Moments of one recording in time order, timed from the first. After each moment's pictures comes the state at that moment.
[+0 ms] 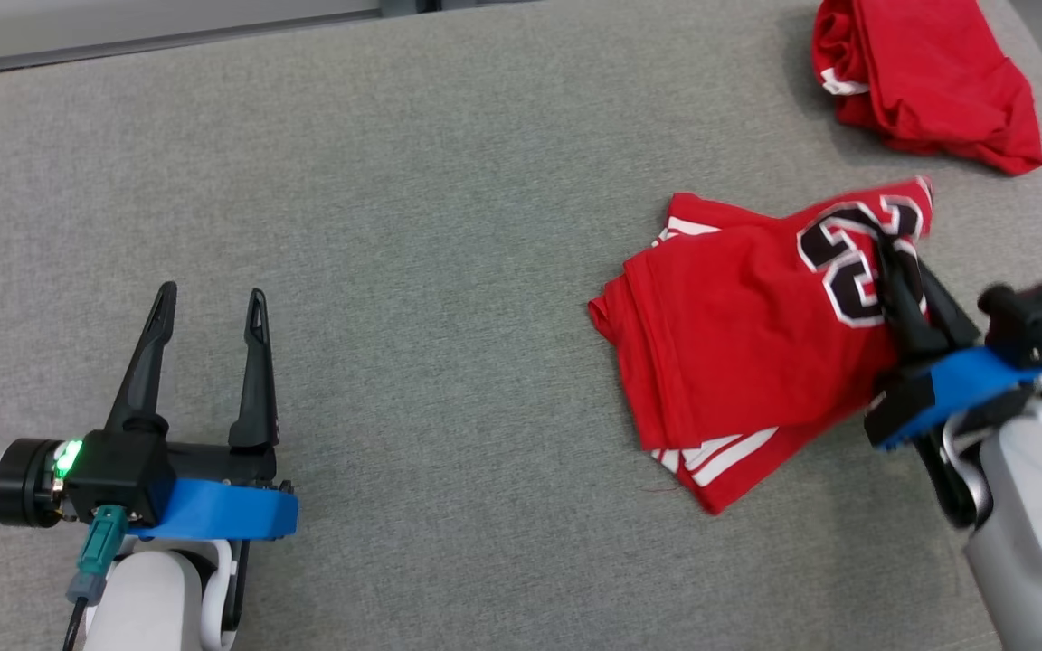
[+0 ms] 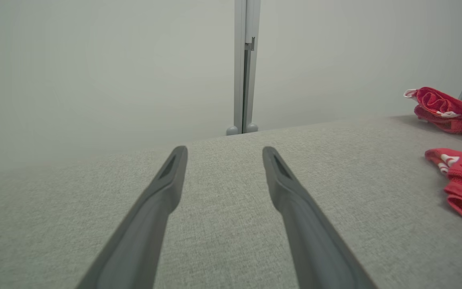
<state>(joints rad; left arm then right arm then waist) -0.19 0.12 -0.04 0.12 -0.04 -0.10 -0.26 -0.49 -0.27 0.13 0.57 0.24 0.13 -0.25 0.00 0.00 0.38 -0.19</state>
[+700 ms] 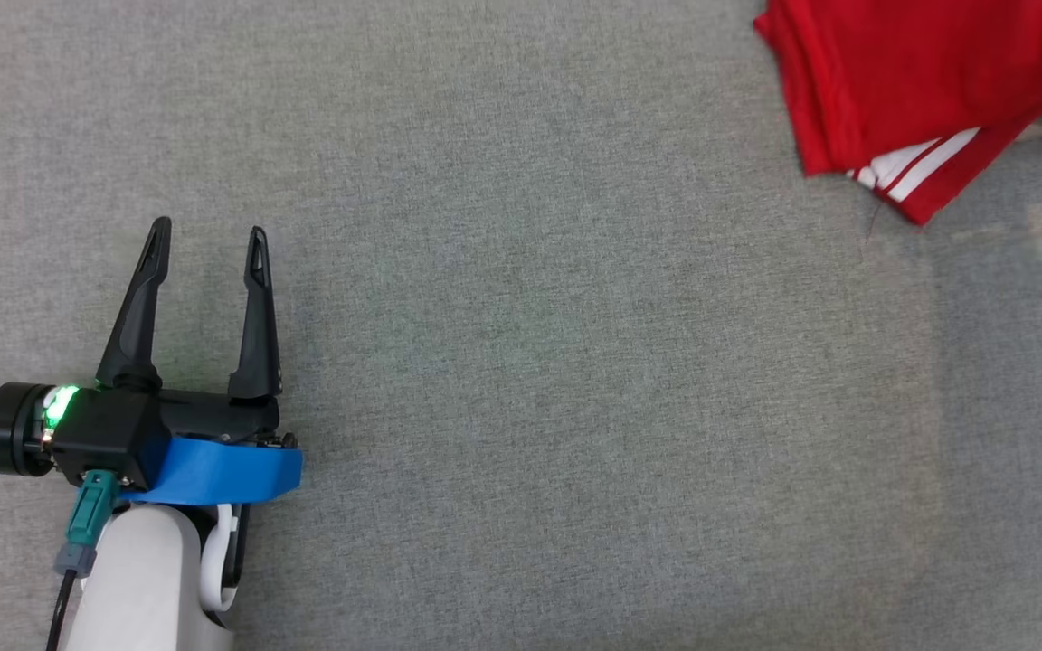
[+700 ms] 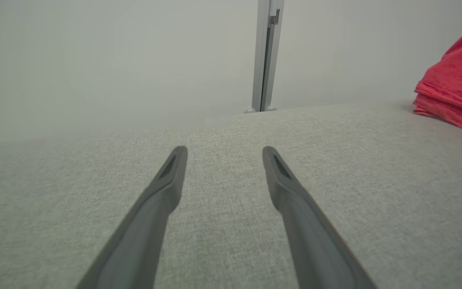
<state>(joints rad) -0.27 0.12 -0.05 0.08 -0.04 -0.10 -0.26 -0.97 -0.53 0.21 0.54 0.25 0.13 -0.10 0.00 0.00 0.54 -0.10</state>
